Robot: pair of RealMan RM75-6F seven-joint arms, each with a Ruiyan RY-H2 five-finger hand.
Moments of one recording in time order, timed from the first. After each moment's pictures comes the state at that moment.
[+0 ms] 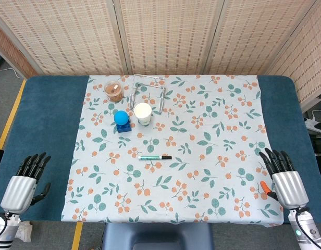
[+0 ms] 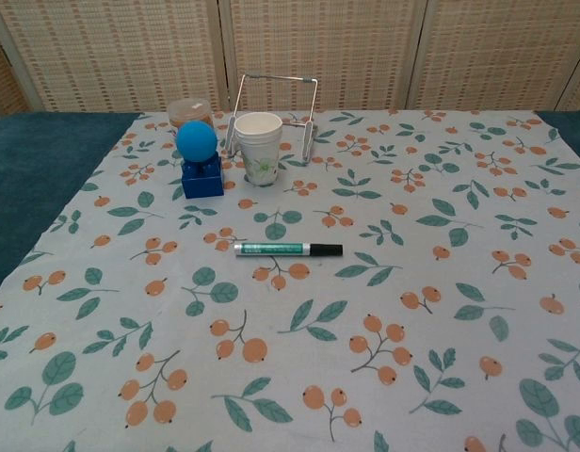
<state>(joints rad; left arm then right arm) -0.14 -1.23 -0.01 -1.49 1.63 1.51 0.06 0.10 -1.19 0.01 -1.57 -1.59 1.47 -0.18</state>
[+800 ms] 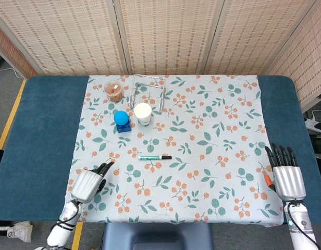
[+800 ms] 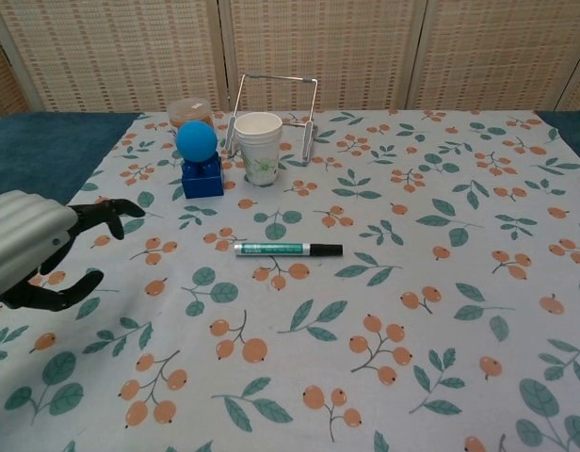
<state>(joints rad) -0.33 -1.68 -0.07 -1.36 1.65 1.30 0.48 0.12 -1.31 0.09 -1.50 -1.44 1.44 -0.36</state>
